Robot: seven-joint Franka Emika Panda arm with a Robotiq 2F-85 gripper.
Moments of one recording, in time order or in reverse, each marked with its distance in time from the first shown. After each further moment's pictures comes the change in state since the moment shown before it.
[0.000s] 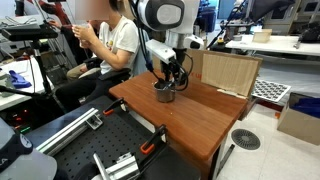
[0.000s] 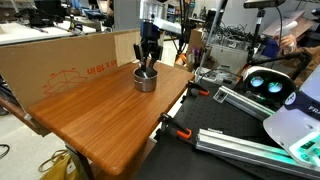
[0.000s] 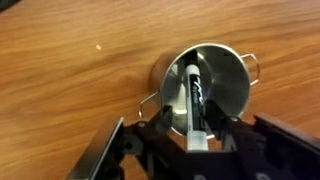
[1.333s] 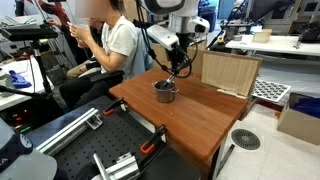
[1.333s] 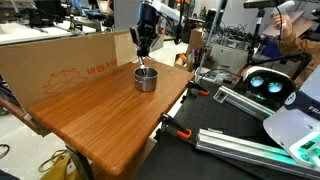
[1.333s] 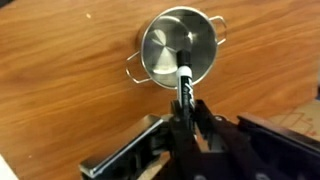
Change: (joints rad) arm -0.037 -0.094 0.021 0.006 0.072 0.015 -0.020
